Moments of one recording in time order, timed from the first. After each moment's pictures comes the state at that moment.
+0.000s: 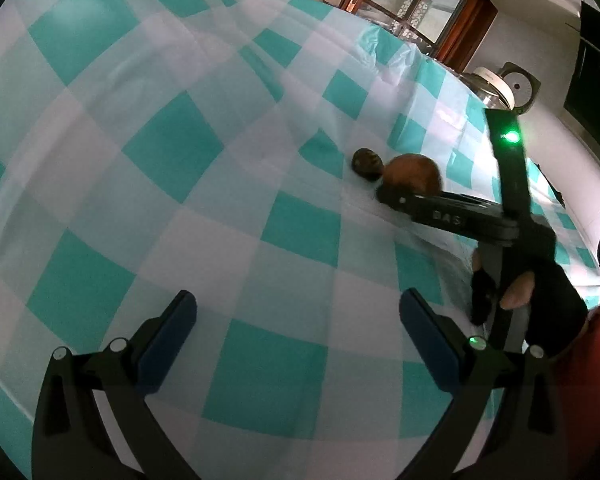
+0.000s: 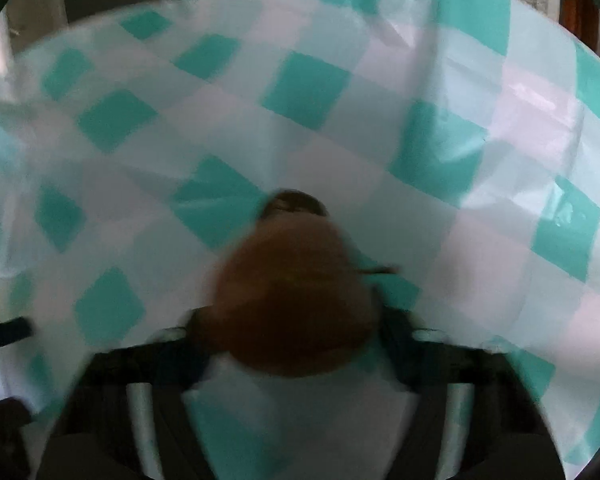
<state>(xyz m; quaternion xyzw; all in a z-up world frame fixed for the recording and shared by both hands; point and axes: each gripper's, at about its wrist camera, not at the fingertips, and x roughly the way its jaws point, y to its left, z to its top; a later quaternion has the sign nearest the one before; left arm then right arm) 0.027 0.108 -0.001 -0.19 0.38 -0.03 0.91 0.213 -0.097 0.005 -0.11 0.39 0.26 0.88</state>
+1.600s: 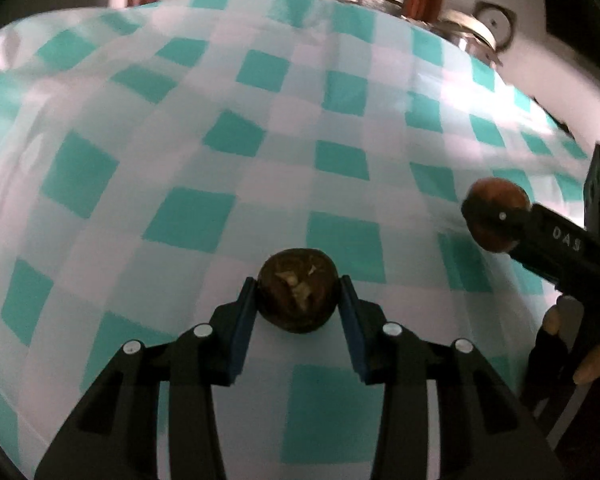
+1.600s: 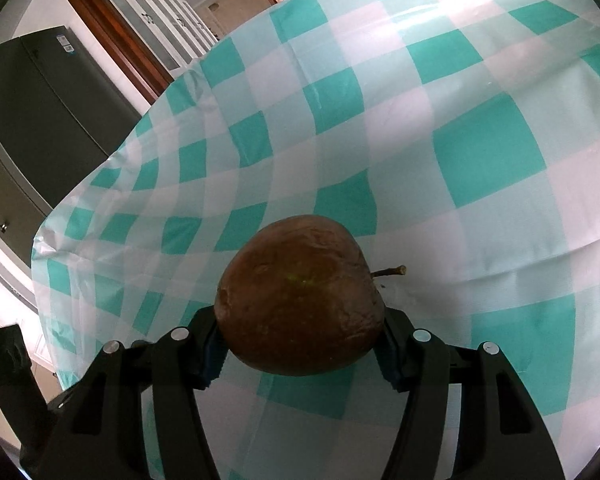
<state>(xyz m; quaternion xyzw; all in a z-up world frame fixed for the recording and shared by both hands) 0.042 0.012 -0.001 -0.08 0.40 -0.01 0.91 0.131 -0.260 -0.006 0.20 0.38 0.20 0.88</state>
